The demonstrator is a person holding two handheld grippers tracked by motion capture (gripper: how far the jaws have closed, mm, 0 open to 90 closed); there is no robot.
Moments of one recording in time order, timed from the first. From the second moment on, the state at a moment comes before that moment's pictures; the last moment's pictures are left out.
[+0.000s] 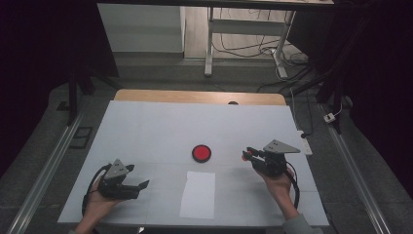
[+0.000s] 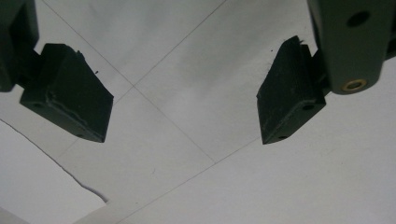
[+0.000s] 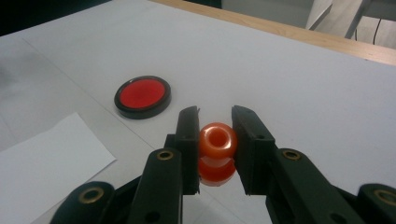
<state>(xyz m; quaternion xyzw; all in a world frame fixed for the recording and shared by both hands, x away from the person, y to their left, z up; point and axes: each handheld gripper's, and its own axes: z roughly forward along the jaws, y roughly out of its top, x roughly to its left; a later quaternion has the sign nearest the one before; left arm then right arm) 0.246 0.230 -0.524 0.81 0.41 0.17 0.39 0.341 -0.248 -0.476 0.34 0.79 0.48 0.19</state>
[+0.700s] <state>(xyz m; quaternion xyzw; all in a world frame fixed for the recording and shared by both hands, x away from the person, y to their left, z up) 0.247 0.228 -0.524 0.81 0.41 0.17 0.39 0.334 -0.238 -0.468 0.32 0.78 0.51 0.19</state>
